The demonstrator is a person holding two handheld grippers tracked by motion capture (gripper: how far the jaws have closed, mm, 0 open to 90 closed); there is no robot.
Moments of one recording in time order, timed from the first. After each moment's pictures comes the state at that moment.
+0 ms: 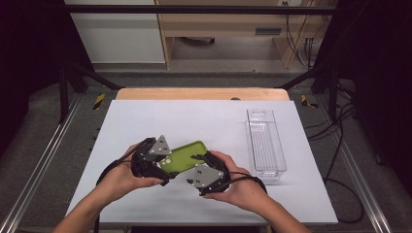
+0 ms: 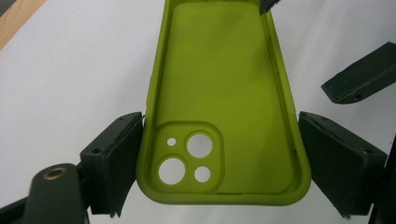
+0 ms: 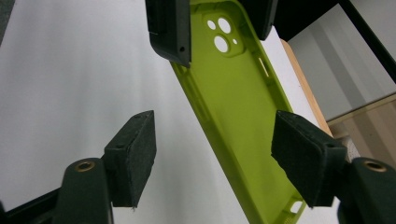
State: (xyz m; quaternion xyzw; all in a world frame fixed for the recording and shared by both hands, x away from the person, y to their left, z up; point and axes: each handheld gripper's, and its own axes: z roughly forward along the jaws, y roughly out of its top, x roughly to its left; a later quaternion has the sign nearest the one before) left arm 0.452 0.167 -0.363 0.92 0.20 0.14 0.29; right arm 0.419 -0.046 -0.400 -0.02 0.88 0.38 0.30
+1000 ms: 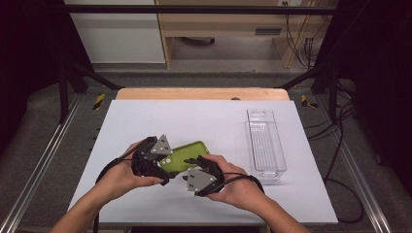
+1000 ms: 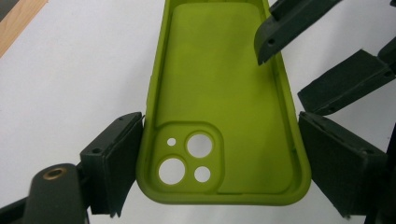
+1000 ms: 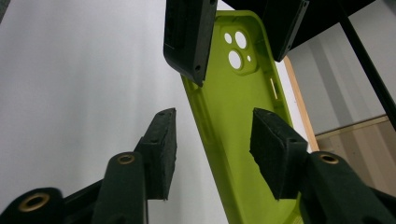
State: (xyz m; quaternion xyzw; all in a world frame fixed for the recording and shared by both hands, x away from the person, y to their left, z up) left arm 0.452 0.164 -0.356 0.93 0.19 0.14 0.28; right arm 0.416 -0.033 -0.397 -0.08 0.87 0.36 0.32
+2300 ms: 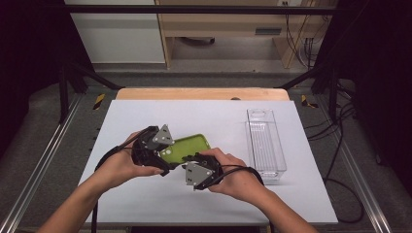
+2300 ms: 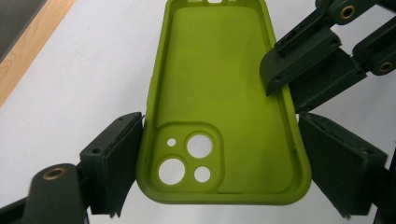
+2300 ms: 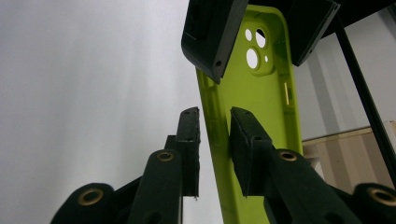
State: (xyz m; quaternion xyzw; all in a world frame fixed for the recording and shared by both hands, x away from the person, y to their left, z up) left arm 0.467 0.160 -0.335 0.94 0.18 0.15 0.27; right arm 0.430 -0.030 -0.384 -0.11 0.87 0.34 0.34
